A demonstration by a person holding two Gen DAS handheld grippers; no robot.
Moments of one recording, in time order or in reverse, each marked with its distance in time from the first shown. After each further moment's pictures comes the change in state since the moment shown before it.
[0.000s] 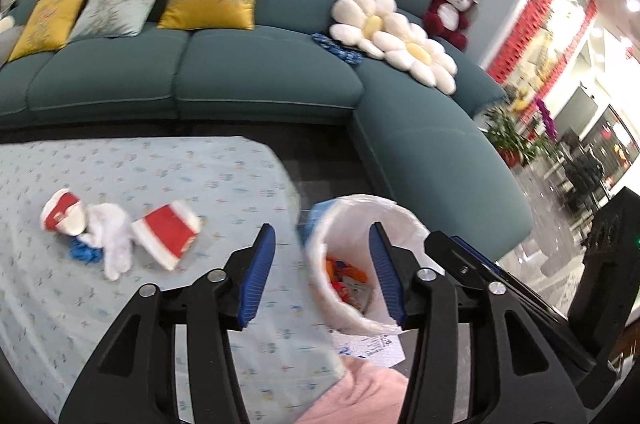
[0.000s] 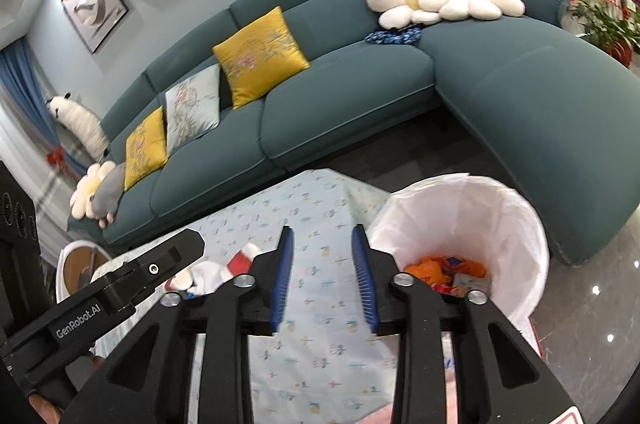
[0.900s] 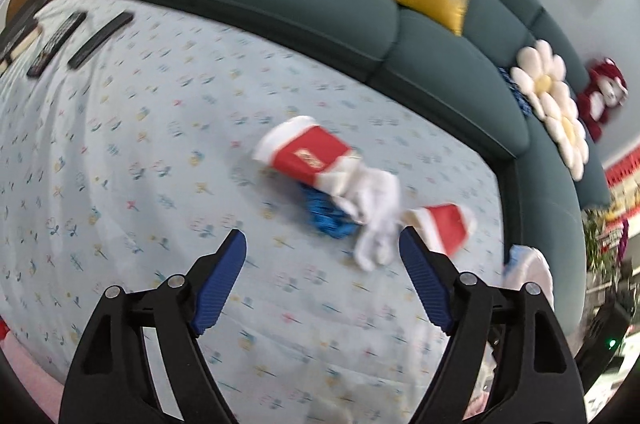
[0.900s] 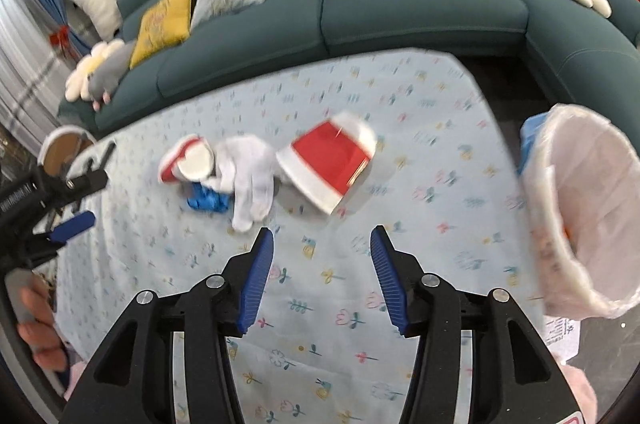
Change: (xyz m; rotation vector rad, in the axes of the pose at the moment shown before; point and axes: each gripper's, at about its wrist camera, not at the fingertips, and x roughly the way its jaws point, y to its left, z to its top) left arm -0.027 0.303 -0.046 -0.469 0.064 0.314; right arm 0.165 0.139 -0.118 -0.221 0.322 -0.014
